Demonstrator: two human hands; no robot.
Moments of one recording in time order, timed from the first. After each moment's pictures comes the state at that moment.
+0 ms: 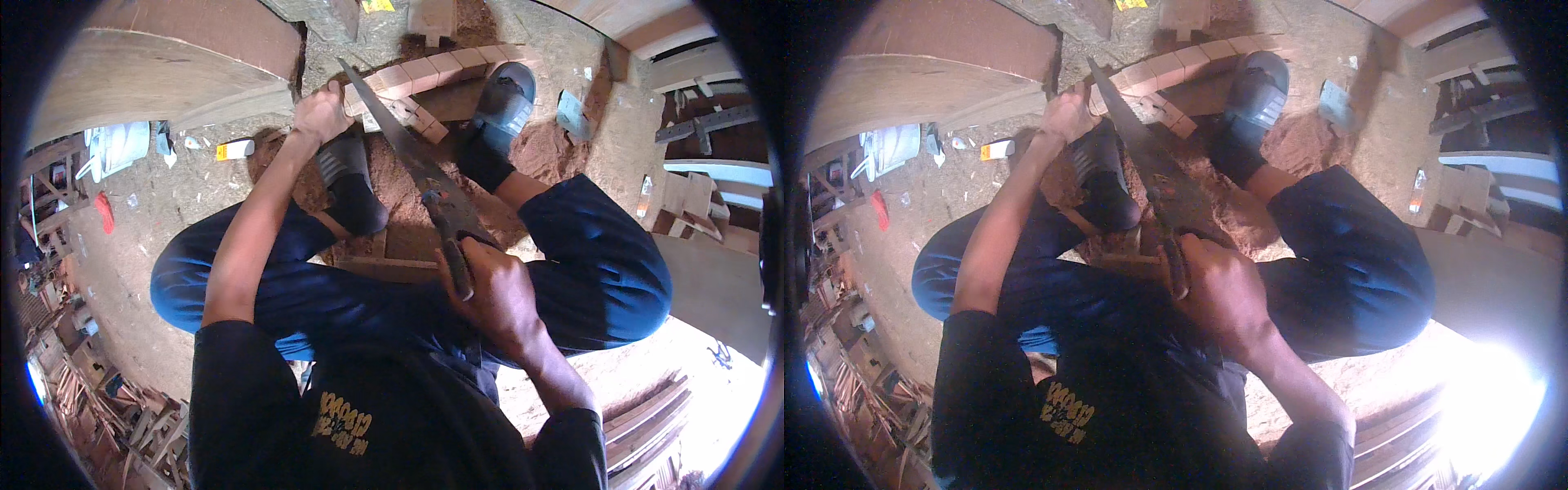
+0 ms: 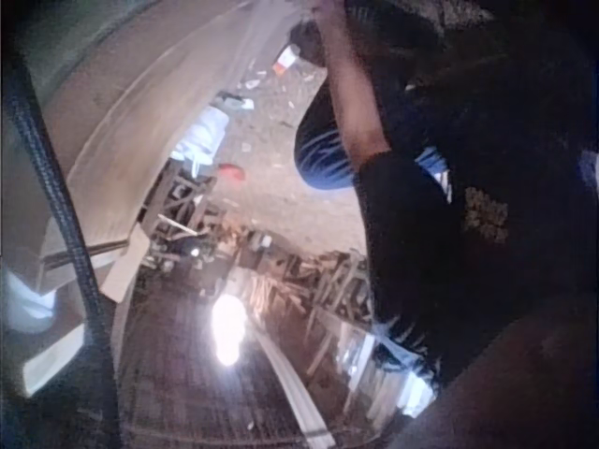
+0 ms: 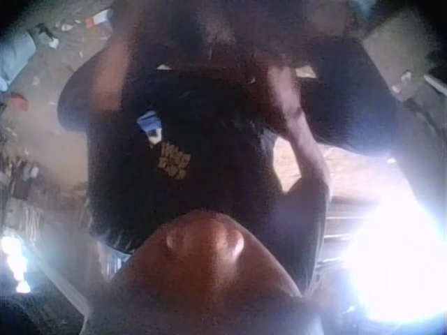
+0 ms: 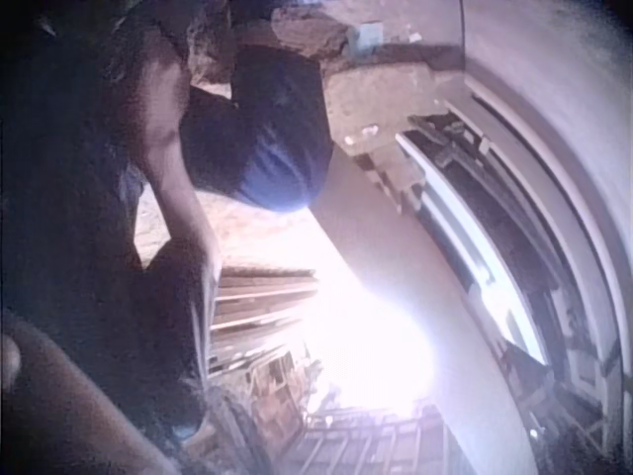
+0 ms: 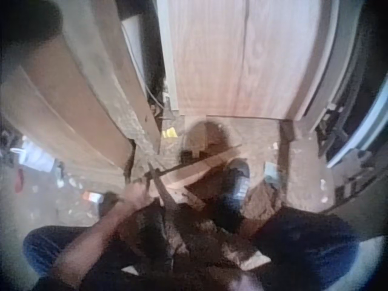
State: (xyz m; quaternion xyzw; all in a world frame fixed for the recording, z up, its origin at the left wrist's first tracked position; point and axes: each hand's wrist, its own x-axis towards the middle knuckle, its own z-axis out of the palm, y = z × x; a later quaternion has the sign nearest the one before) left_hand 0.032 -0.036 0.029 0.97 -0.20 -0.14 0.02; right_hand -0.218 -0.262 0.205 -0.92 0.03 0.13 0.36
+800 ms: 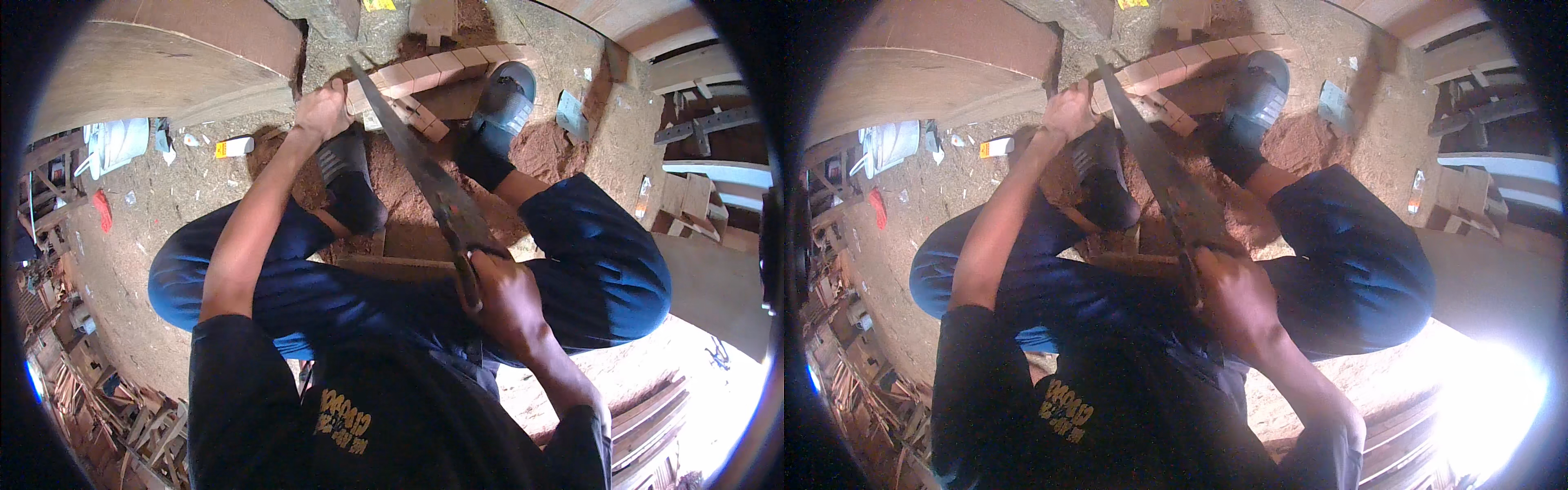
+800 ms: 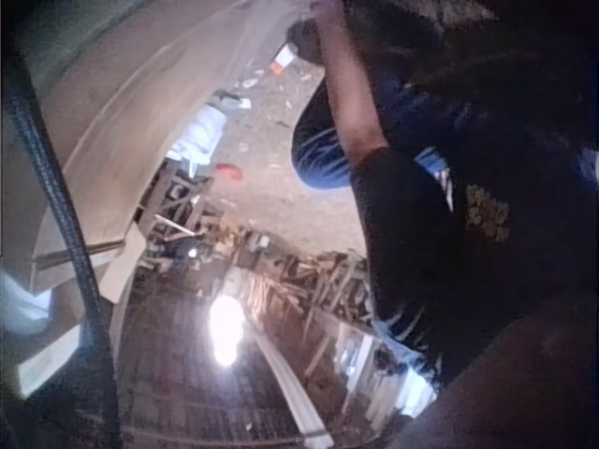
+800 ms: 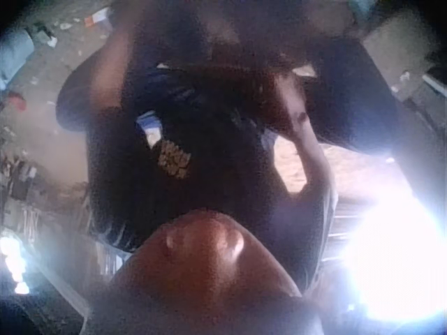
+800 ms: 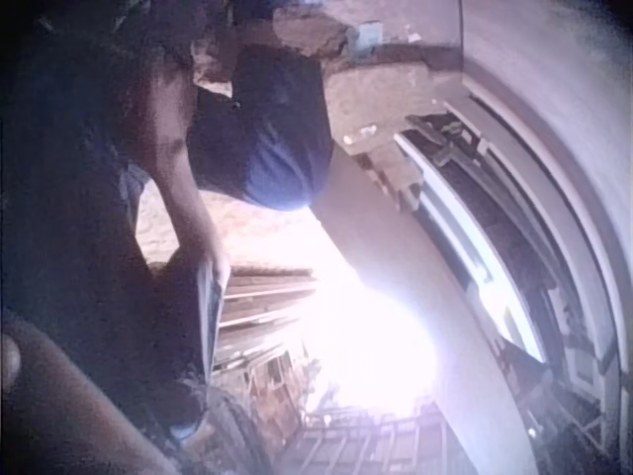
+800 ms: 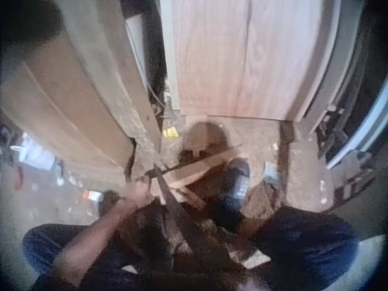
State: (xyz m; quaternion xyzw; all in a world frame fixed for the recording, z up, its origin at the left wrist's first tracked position) left_hand 0.032 -0.035 0.024 0.97 -0.21 -0.12 0.02; right_hand -0.241 -0.281 0.189 -0.93 -0.04 0.15 0.33
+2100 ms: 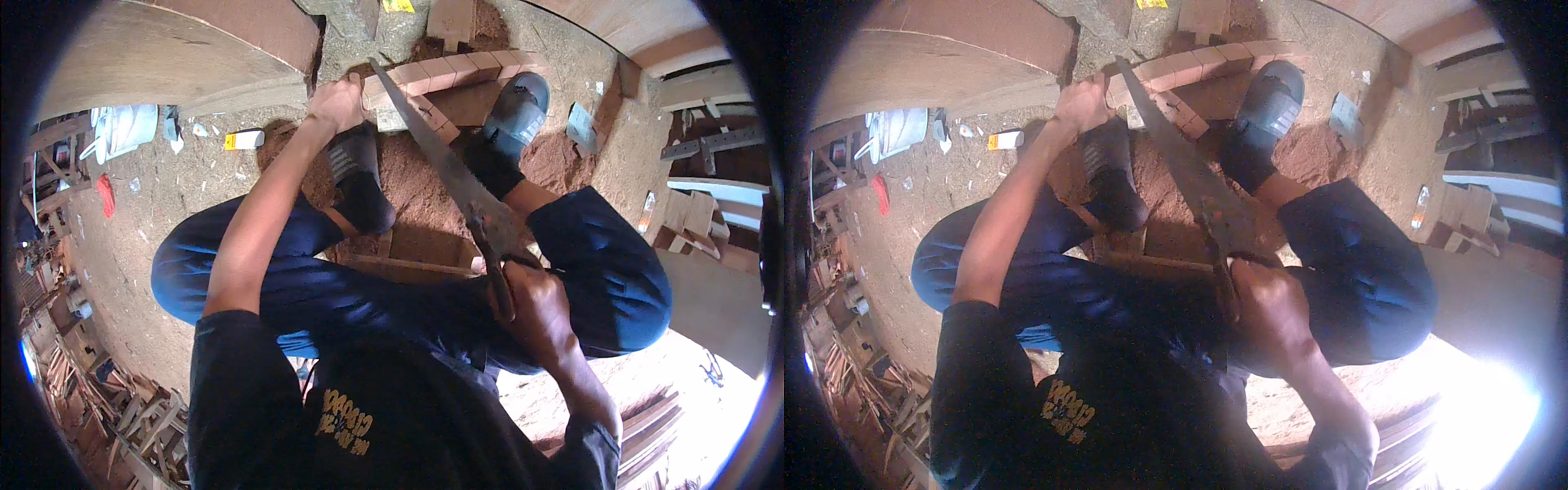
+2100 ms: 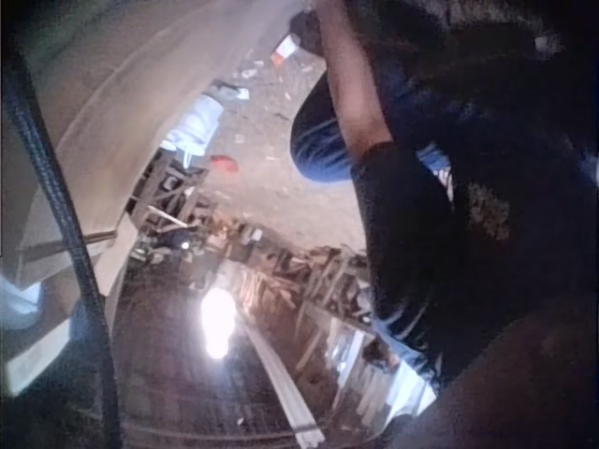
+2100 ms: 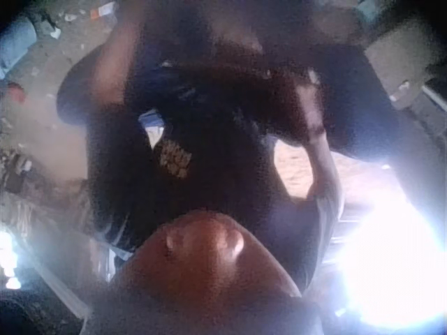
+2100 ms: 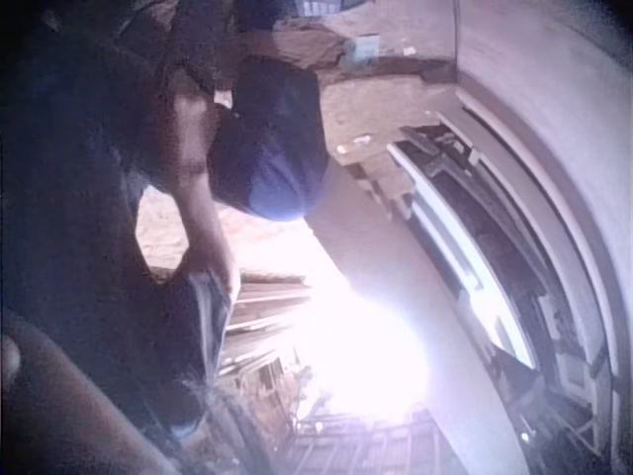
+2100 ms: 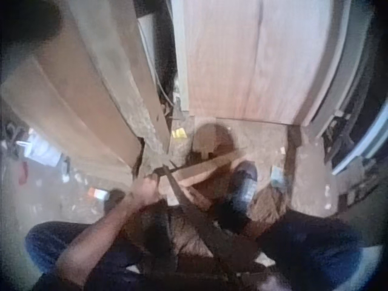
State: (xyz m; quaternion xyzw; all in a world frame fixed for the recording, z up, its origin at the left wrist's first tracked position) left_hand 0.045 -0.034 0.031 0.97 -0.22 -0.14 -0.01; right_hand -0.237 -0.303 0.199 -0.93 -0.04 0.15 0.33
